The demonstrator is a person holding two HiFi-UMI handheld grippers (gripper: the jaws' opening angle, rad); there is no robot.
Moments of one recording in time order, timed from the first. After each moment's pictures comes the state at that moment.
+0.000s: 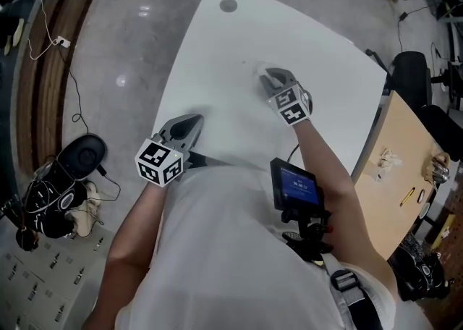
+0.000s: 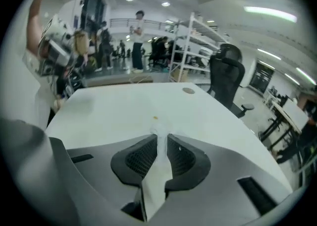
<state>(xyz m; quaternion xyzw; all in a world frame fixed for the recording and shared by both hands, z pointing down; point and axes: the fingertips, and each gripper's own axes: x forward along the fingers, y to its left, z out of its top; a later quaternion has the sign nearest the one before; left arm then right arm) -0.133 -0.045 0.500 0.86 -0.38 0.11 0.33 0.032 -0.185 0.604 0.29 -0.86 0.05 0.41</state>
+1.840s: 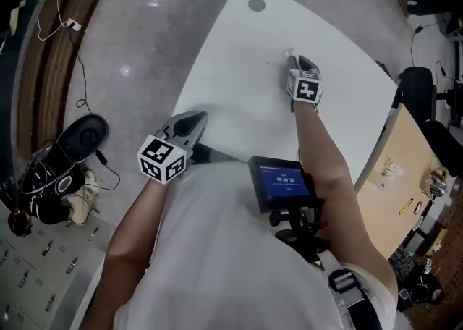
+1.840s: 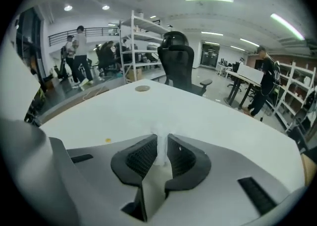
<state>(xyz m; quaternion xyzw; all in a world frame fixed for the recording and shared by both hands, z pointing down) -0.172 -0.030 0.497 0.85 -0.40 0.10 0.33 0.072 -0.258 0.616 0.53 -0.75 0.19 0.34</state>
